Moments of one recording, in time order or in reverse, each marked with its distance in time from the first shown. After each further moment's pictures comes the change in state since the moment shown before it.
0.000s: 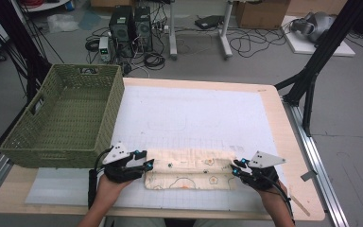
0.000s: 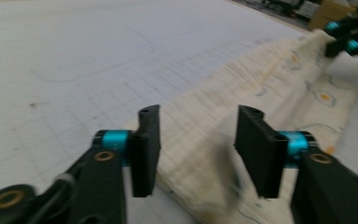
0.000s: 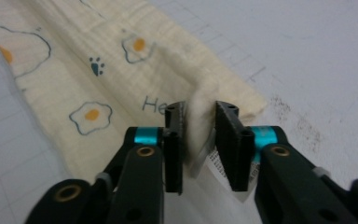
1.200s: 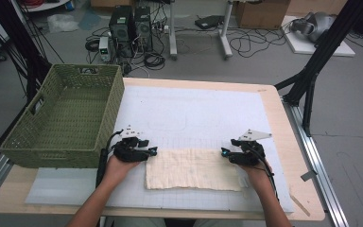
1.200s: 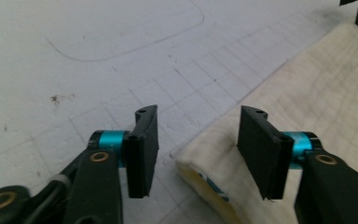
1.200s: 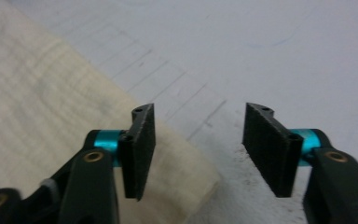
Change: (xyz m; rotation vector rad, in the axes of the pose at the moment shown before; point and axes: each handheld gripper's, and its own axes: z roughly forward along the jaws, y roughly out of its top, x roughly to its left) left arm 0.040 0.013 0.055 0.204 0.018 -0.072; right arm -0.042 0.025 0.059 0.028 -0.032 0.166
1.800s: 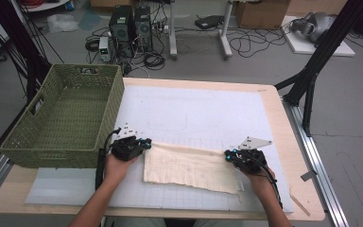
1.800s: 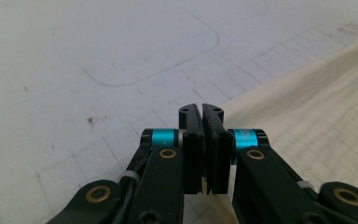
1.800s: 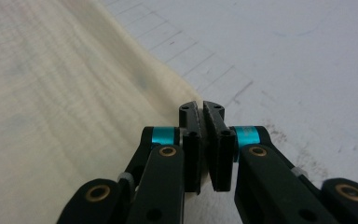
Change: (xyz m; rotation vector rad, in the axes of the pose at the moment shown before) left arm 0.000 0.009 -0.010 -0.089 0.082 0.042; right arm 0.016 -0.010 -0.015 0.018 0.021 -0.073
